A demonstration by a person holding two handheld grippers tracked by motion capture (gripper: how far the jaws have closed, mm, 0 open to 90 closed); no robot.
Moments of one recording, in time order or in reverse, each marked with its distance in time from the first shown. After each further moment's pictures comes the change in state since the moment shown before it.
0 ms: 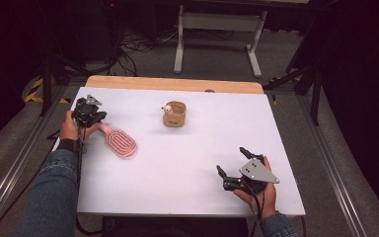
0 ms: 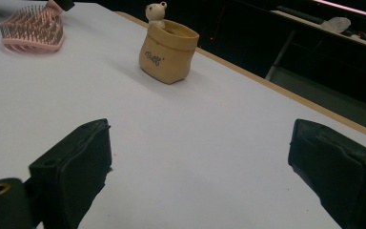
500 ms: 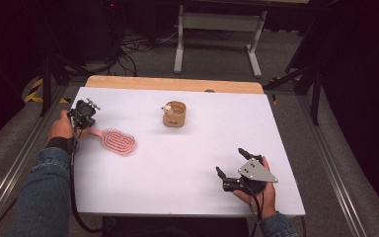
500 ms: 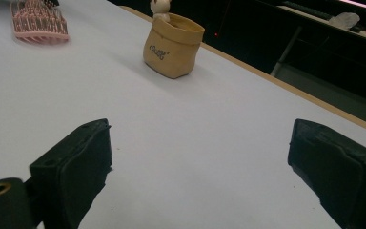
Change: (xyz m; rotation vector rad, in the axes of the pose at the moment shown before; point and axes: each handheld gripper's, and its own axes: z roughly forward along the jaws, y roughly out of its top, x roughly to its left) left arm 0.013 -0.014 -0.006 0.273 0.086 0.093; right arm 0.000 -0.002 0.002 0.015 0.018 -0.004
